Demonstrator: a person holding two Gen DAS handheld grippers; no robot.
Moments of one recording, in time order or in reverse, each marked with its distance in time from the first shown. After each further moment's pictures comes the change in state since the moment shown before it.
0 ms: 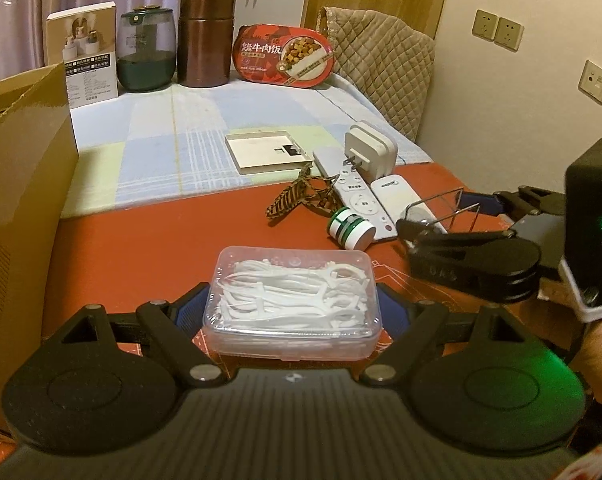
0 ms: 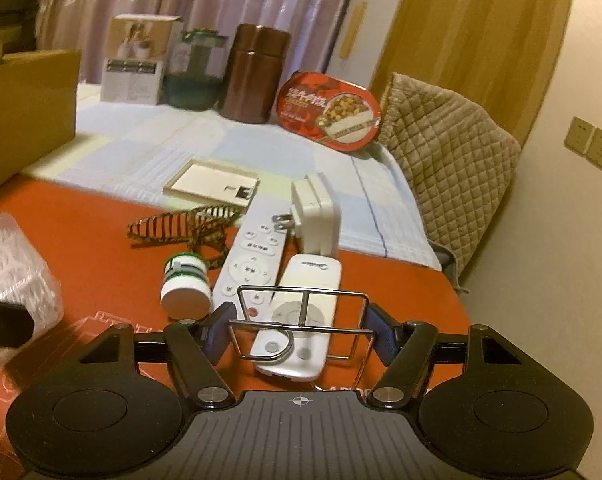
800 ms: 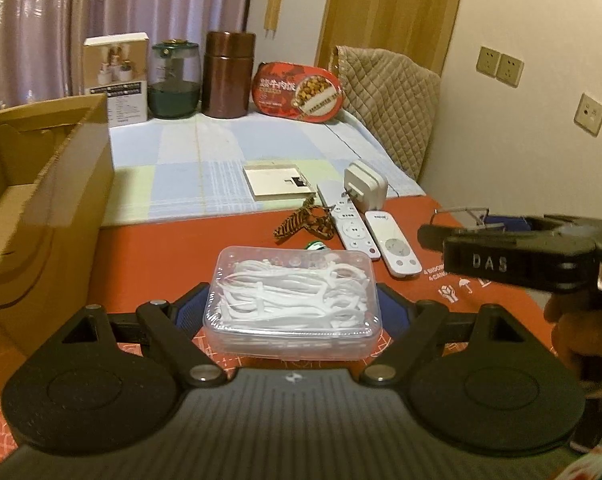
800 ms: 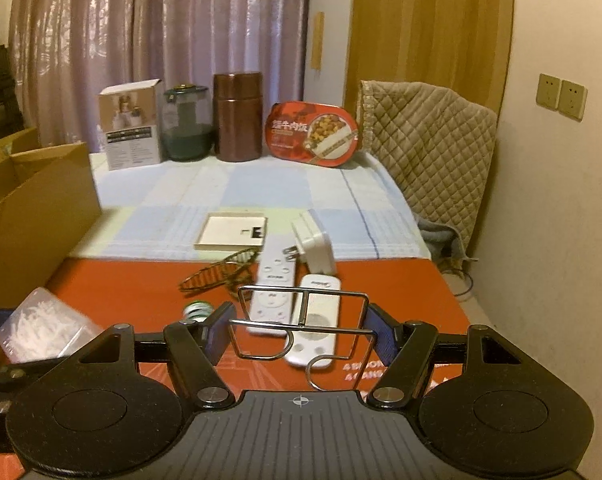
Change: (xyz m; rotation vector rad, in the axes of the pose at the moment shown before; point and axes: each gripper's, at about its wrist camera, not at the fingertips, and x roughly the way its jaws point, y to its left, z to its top) left arm -0.070 -0.011 -0.002 -0.056 -0.083 0.046; right arm -0.095 -0.010 0.029 0.186 0.010 0.084
